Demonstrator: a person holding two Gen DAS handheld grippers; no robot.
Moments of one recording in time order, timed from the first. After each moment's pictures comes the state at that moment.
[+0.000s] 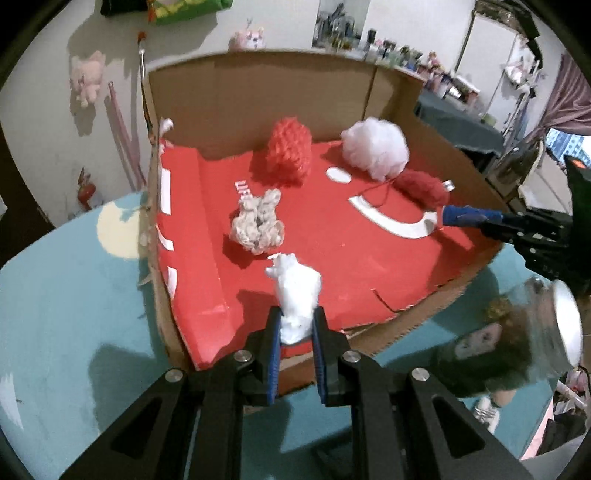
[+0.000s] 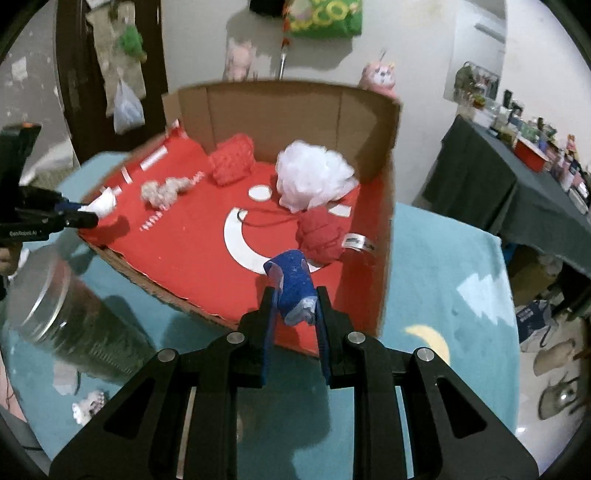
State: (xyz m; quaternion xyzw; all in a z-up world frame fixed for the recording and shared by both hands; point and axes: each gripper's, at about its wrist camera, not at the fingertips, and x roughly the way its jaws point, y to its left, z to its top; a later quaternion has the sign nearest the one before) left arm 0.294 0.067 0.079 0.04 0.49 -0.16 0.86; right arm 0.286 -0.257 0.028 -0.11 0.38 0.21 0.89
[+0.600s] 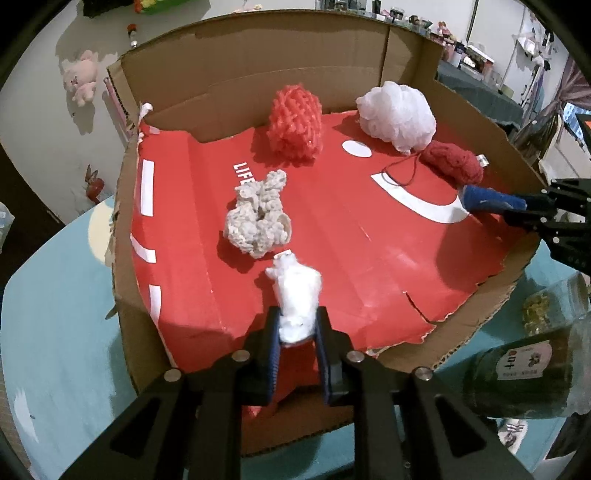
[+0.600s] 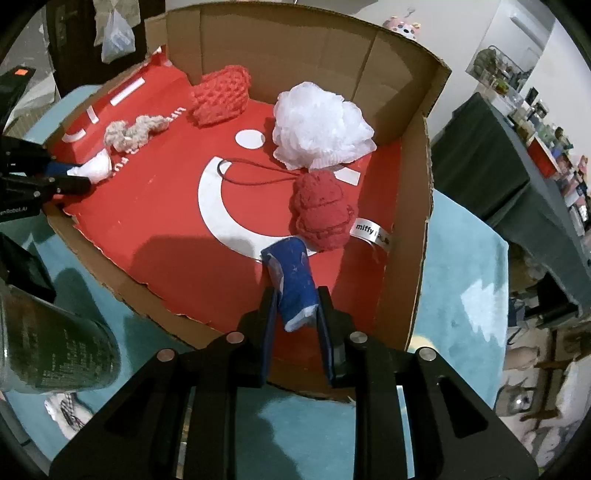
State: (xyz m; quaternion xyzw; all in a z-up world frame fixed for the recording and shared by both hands) left arm 0.314 0.050 0.058 0.09 0.52 -0.14 0.84; right arm 0.323 -0.233 0.011 -0.20 0.47 0.18 0.84
